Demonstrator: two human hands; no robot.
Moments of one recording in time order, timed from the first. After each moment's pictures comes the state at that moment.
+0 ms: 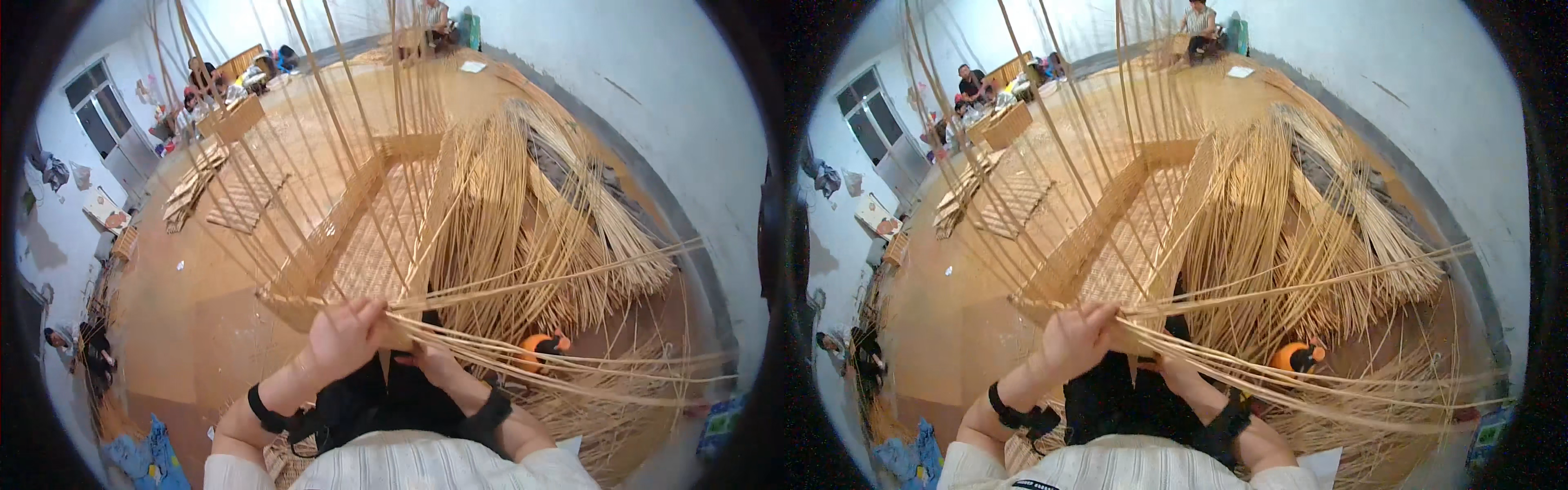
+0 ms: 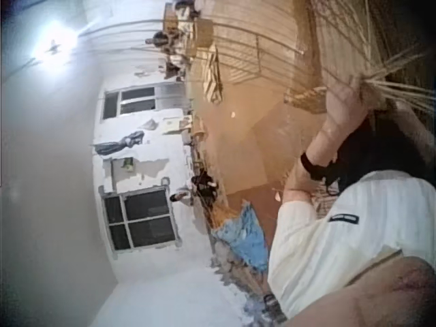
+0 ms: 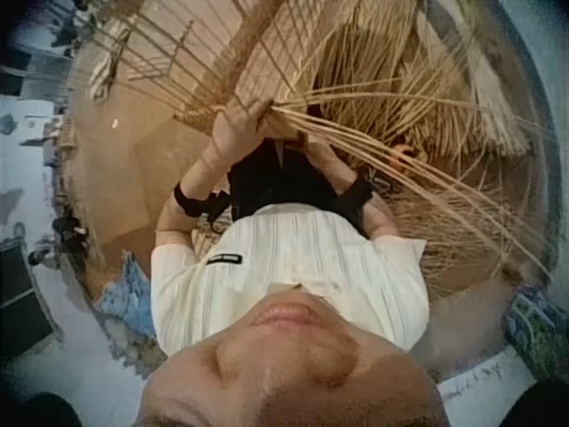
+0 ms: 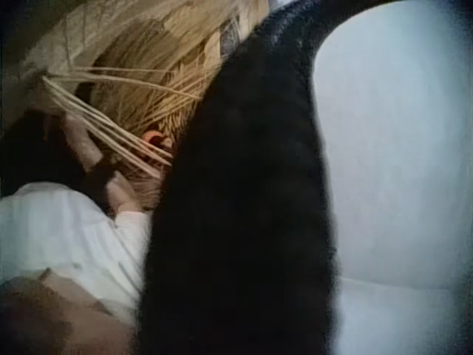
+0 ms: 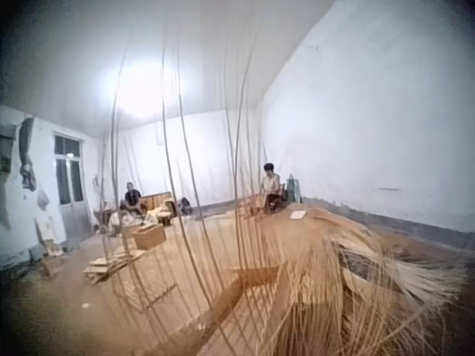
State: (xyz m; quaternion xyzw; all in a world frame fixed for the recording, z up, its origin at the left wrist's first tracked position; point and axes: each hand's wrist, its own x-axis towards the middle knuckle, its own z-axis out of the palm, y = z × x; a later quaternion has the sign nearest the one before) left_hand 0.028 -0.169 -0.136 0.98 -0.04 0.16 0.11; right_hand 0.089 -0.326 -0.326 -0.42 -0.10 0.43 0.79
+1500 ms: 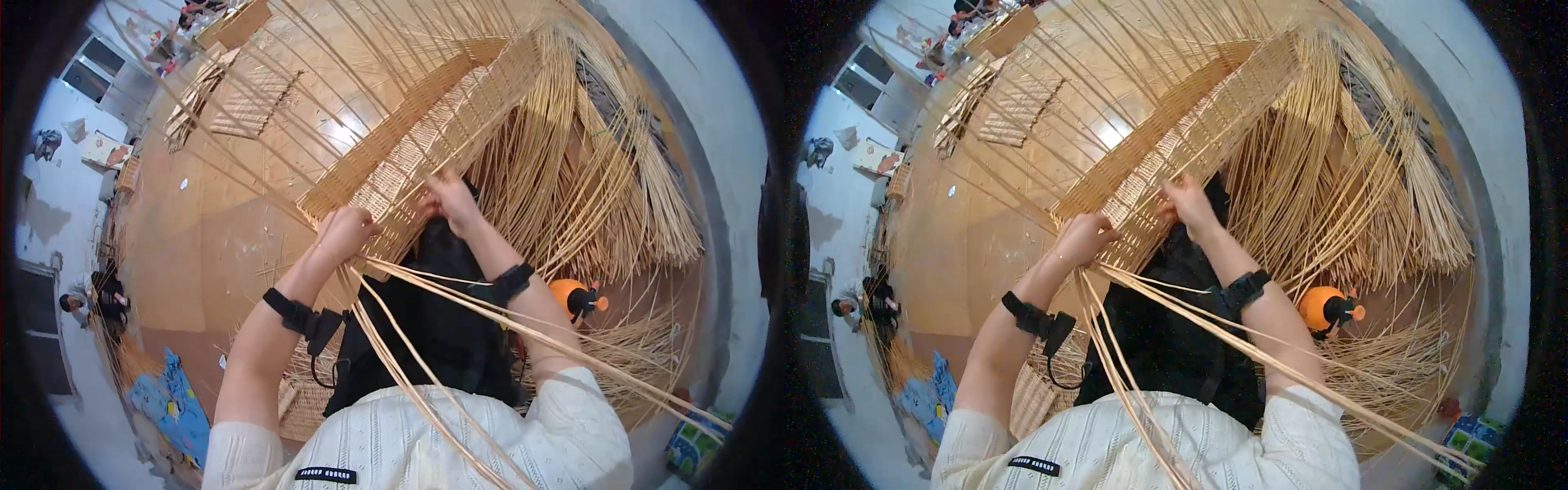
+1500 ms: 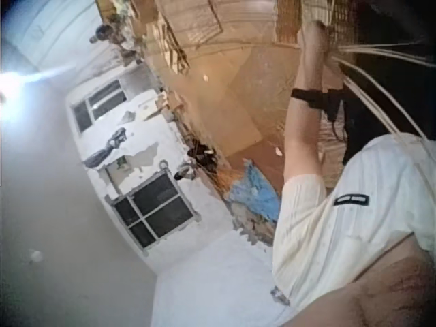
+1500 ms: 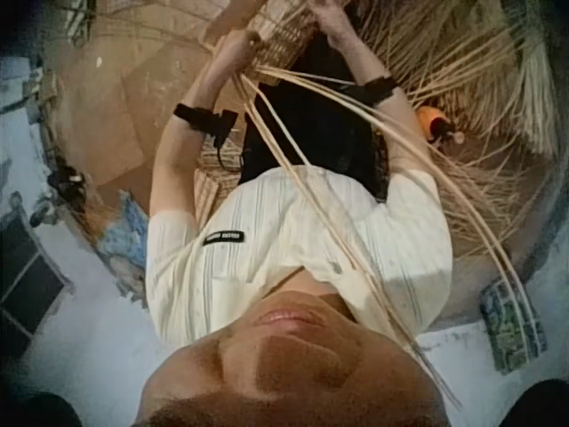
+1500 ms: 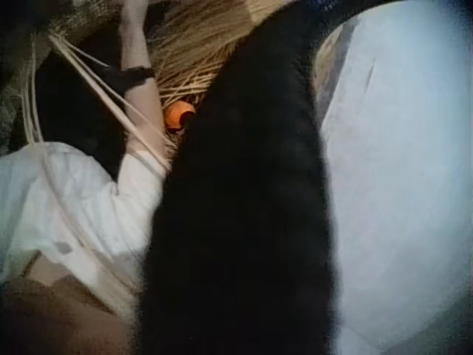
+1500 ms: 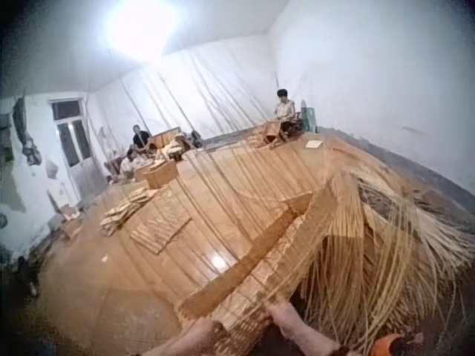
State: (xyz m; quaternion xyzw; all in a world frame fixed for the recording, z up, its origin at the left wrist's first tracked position) left_hand 0.105 -0.023 -0.273 0.96 0.18 -0.14 0.17; right_hand 0.252 -0.195 -0.343 -0.54 -0.09 0.37 0.75
